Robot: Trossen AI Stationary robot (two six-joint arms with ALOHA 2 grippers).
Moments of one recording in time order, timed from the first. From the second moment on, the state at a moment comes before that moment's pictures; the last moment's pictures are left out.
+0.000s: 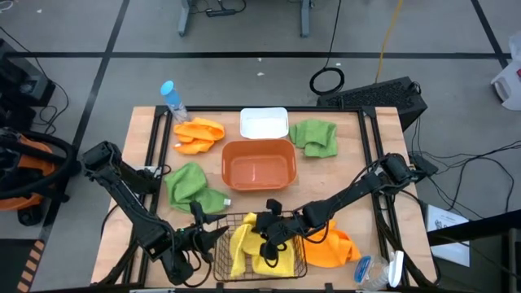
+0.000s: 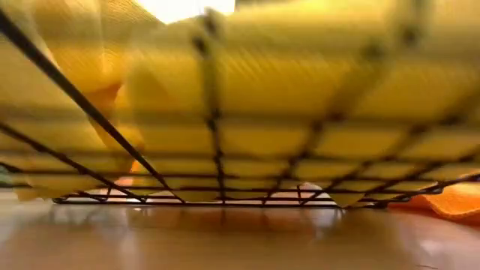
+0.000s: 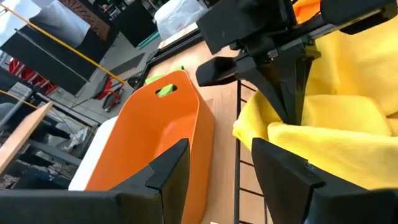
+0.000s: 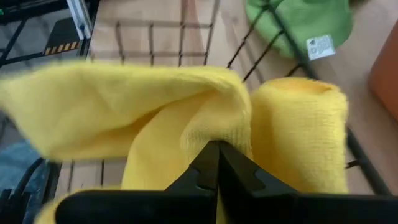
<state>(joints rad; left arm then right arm) -0.88 1.59 1.16 -0.63 -1.10 -0.41 0.44 1.95 1.30 -0.04 0.31 0.55</state>
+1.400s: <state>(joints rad) -0.86 1.65 1.16 -0.55 -0.97 -0.52 0.54 1.95 1.52 -0.43 0.39 0.51</state>
